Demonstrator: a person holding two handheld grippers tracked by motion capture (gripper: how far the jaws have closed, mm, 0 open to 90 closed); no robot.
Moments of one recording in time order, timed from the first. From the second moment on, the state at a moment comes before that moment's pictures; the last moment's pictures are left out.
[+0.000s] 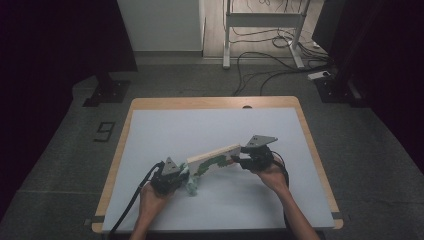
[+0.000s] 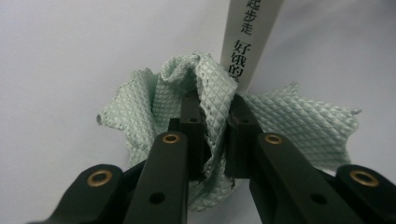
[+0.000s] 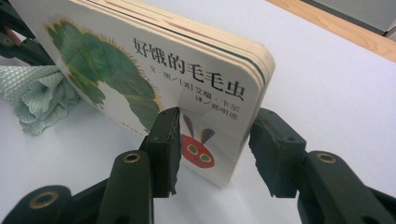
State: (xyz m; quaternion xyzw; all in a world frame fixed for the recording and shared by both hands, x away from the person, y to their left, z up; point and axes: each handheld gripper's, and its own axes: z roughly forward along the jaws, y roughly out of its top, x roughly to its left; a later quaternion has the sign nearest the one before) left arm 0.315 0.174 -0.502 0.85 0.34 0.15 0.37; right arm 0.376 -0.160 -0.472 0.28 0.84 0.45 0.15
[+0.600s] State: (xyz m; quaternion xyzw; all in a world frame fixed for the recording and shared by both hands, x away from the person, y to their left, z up) left arm 0.329 0.219 -0.462 0.83 0.37 0.19 0.38; right arm 0.375 -0.160 -0.471 0.28 0.84 0.44 0.15
